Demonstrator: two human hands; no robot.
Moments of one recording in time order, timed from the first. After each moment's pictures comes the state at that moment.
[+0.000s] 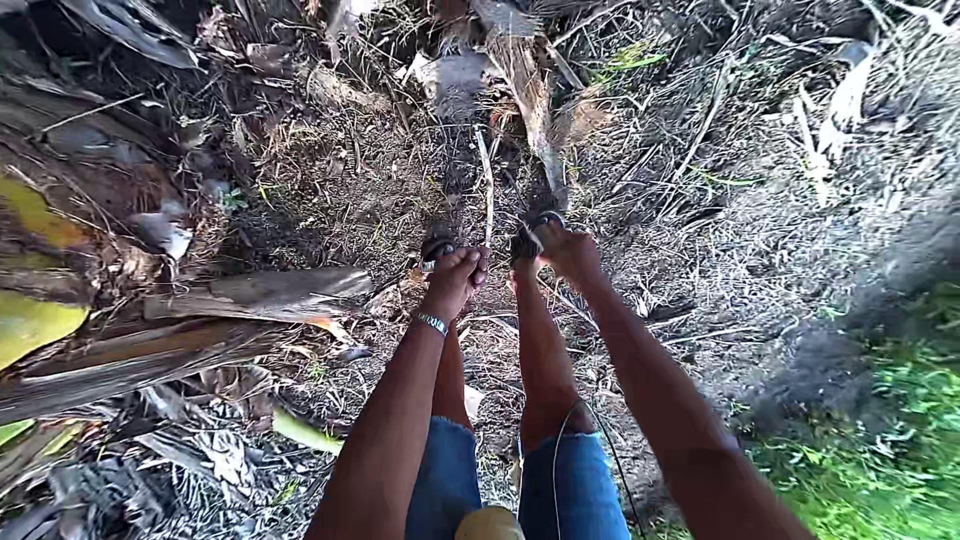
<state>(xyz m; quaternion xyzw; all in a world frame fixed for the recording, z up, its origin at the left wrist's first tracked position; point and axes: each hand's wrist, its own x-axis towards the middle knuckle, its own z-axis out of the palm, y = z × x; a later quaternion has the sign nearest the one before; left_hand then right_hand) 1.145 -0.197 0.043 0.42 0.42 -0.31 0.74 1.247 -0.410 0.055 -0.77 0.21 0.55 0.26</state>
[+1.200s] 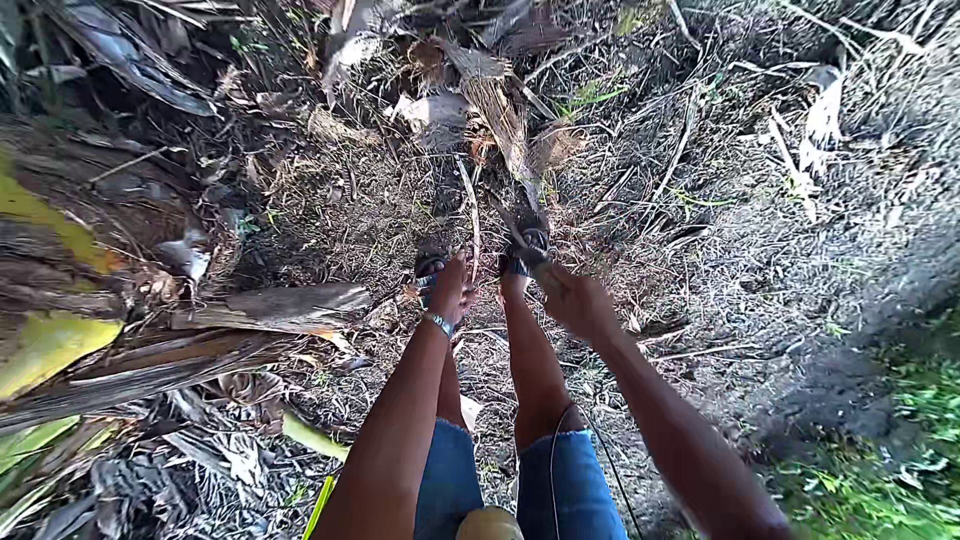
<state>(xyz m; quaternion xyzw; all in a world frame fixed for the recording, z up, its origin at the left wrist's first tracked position) 1.178 -0.242 0.030 0.42 0.59 -0.37 0.59 1.267 -0.459 0.125 -0.78 0.09 0.59 0.20</state>
